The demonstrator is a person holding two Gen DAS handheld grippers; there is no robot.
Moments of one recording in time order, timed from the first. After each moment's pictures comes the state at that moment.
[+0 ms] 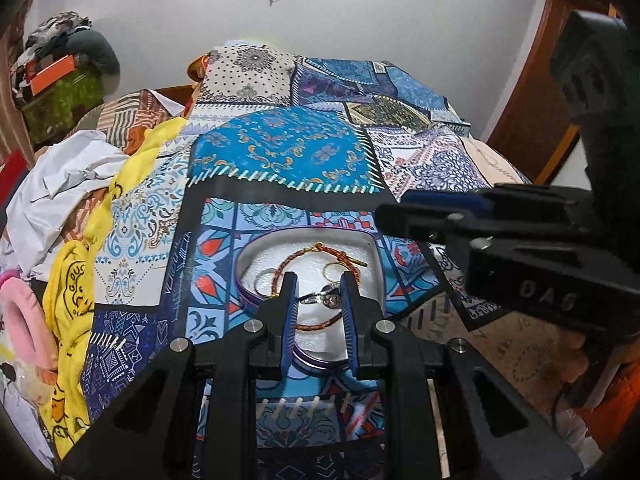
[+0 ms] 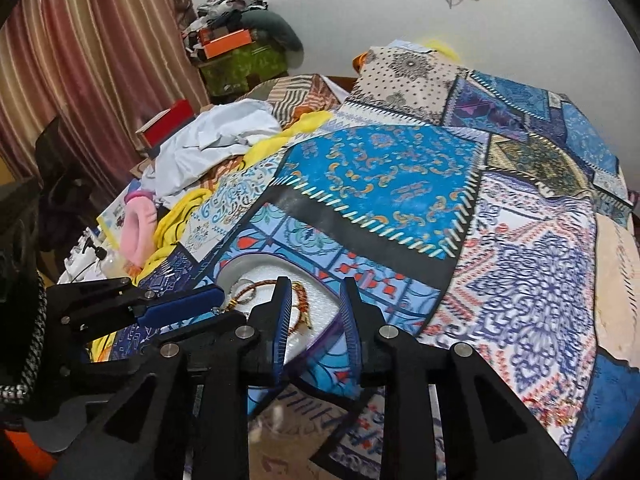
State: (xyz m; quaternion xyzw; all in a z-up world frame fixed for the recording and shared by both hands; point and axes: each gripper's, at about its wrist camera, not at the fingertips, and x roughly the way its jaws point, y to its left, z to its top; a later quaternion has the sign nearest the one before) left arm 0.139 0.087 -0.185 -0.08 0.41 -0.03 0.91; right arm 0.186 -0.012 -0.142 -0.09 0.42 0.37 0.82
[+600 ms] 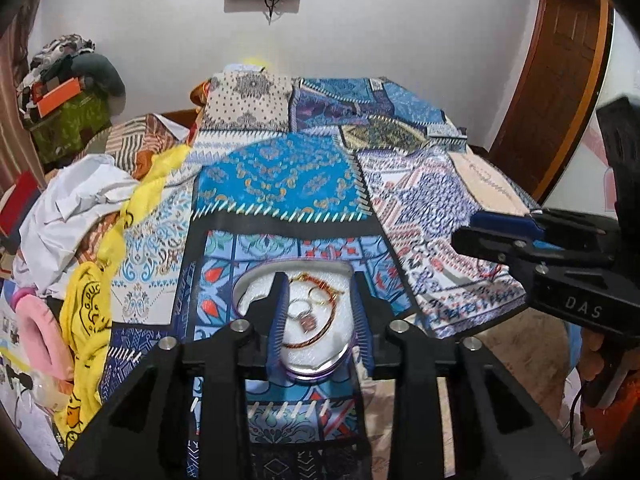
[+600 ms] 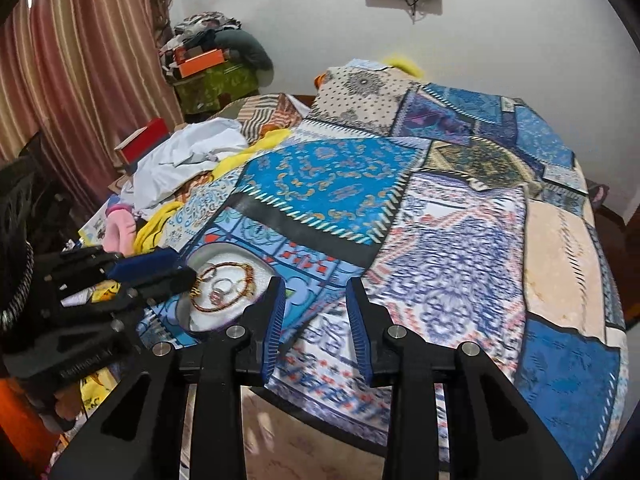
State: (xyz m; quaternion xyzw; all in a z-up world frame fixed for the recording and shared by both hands) left arm 0.133 0.070 -0.148 -0.06 0.39 -0.01 0.92; right arm 0.175 -0.074 -0.120 -0.08 0.40 0.32 0.86
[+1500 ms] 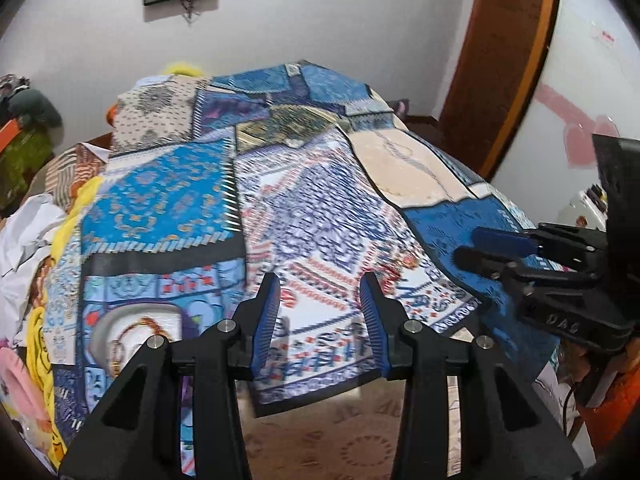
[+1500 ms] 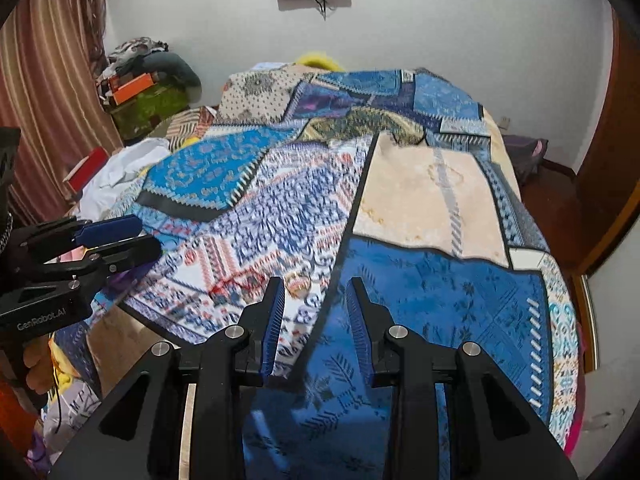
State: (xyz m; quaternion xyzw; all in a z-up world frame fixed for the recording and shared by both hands) left arm 0.178 -0.051 -0.151 -0.01 0.41 -0.11 0.90; right arm 0.177 -0.203 -0.135 -0.05 0.42 0.23 0.88
